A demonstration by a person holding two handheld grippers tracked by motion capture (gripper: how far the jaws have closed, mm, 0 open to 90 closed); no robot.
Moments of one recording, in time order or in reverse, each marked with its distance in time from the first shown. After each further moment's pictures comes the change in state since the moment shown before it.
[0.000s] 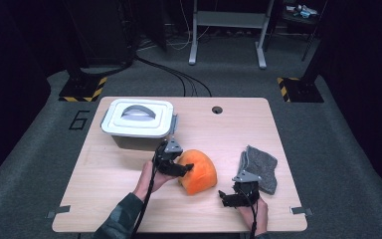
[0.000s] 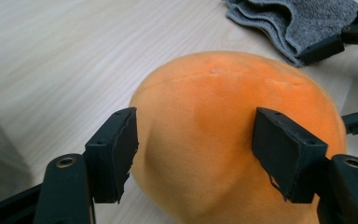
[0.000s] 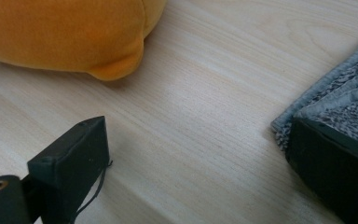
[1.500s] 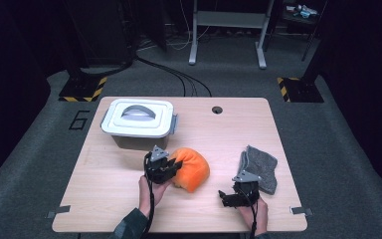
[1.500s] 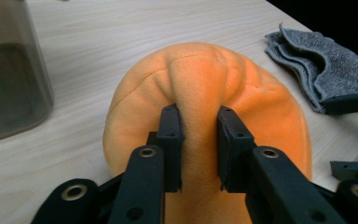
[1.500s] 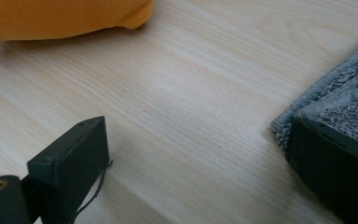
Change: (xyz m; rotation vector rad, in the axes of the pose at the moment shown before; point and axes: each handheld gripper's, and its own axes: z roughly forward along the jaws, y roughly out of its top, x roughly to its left) left arm -0.013 -0.041 -0.017 -0.162 0.169 -0.324; right arm 0.000 0.000 0.000 0.002 -0.001 -0.003
